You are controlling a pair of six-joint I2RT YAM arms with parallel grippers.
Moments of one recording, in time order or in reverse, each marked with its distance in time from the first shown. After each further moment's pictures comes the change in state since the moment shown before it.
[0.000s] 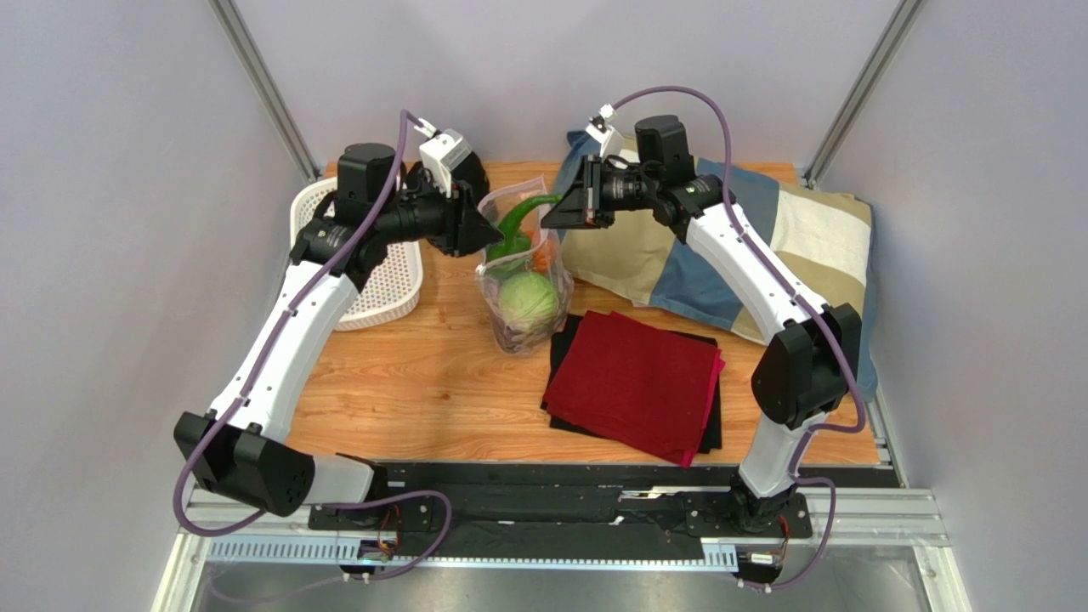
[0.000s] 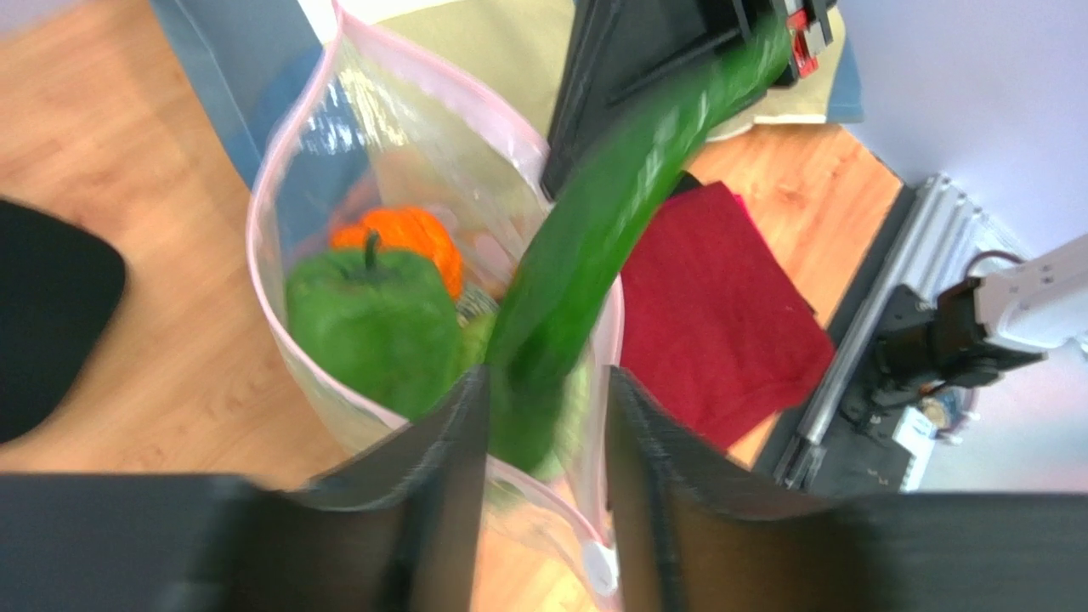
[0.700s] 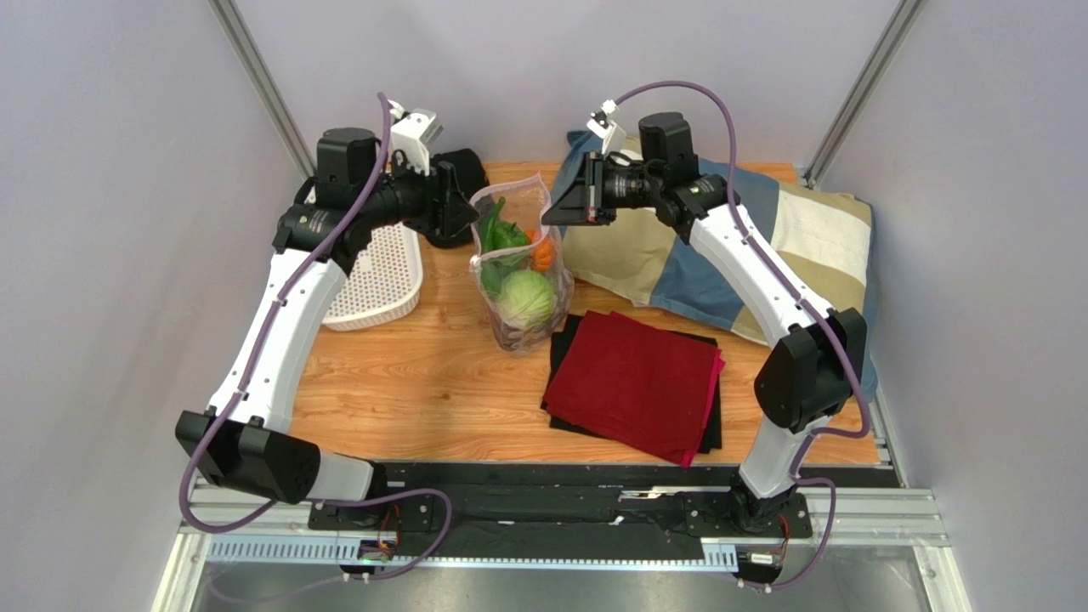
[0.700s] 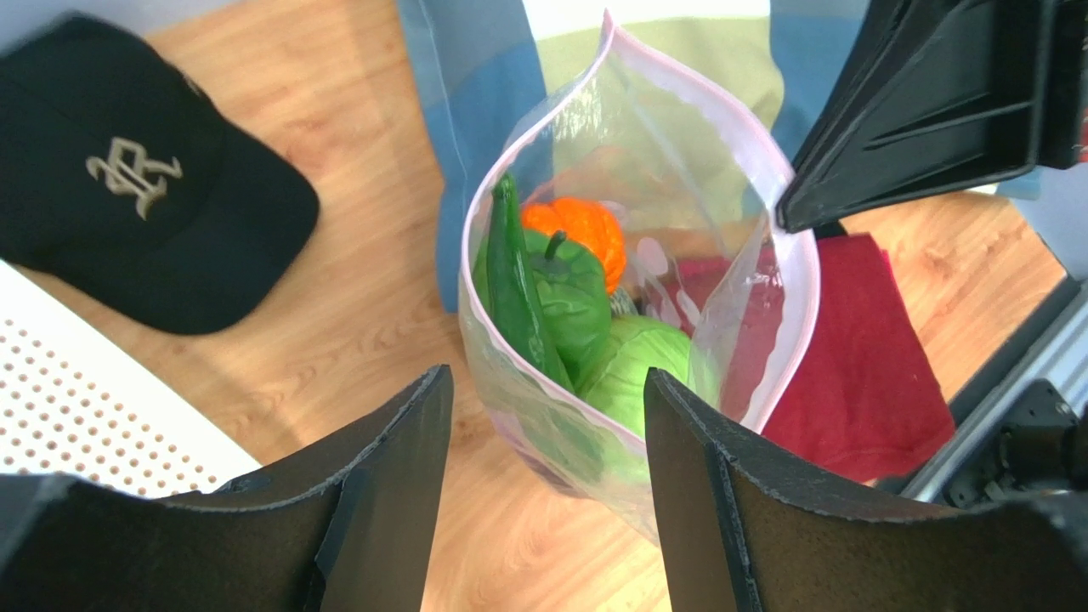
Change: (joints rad) left arm 0.075 0.027 0.103 -0.102 -0.193 0.018; right arm 0.000 -0.020 0.000 0.014 0.000 -0.027
